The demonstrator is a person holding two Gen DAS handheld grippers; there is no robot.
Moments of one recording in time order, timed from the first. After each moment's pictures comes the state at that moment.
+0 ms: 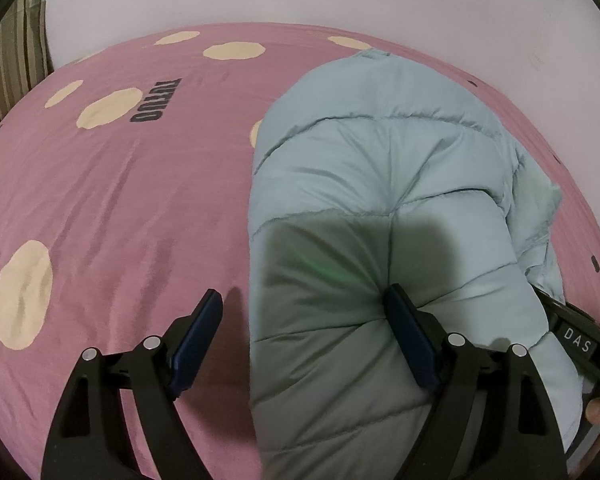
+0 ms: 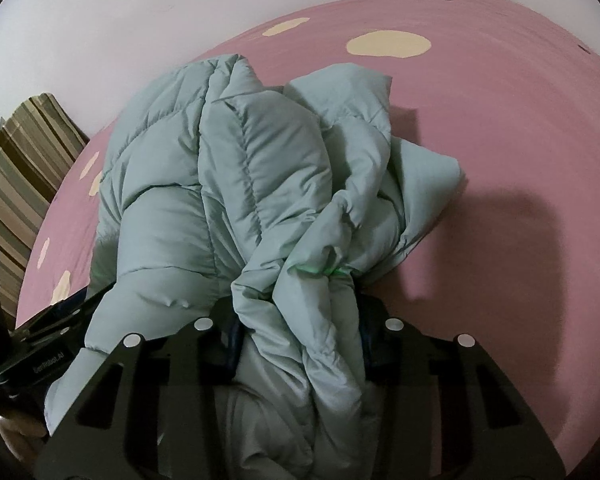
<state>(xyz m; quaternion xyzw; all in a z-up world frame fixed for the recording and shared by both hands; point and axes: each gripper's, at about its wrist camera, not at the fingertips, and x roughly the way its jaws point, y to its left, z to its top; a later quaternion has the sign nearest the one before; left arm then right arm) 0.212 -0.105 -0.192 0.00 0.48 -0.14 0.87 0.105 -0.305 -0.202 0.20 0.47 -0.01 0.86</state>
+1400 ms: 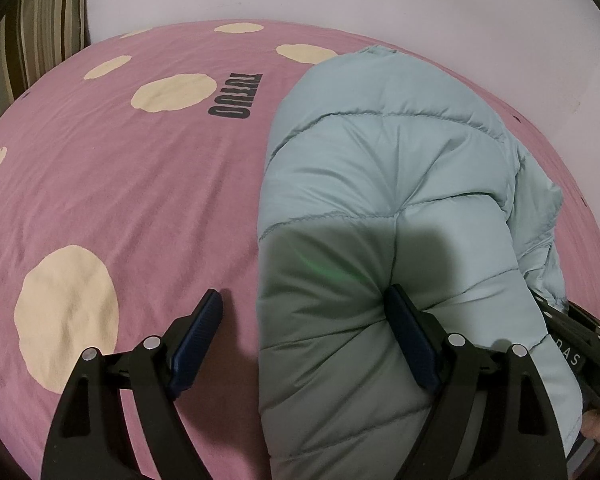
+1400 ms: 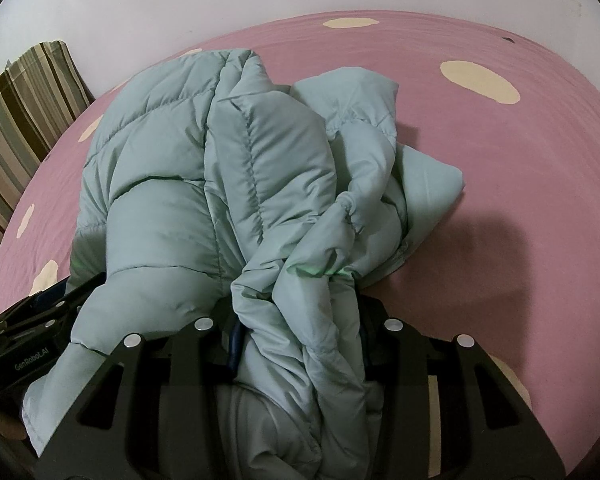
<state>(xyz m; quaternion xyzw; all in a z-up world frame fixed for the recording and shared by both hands) 0.240 -0.035 -0.194 -0.04 0.48 -0.09 0.87 0.148 -0.241 -0.199 0.12 0.48 0.00 0.87</state>
